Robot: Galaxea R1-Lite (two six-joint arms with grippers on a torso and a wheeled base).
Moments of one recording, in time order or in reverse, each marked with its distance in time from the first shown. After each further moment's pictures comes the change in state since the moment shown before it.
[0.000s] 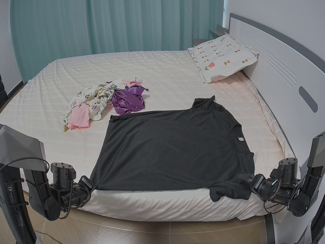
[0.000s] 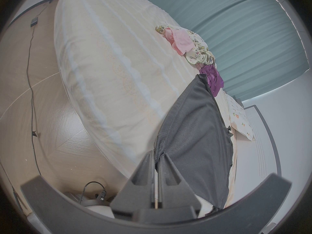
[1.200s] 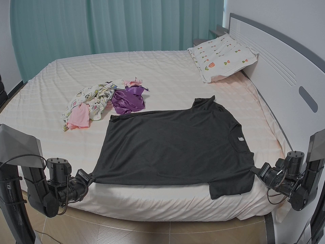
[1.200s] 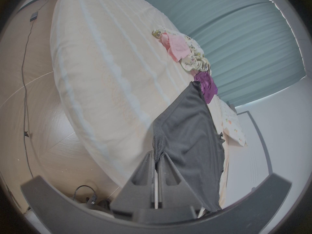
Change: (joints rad) left arm 0.045 -0.003 -0.029 -0.047 -0.043 -0.017; right arm -0.151 0.095 -0.030 -0.215 0.105 -0.098
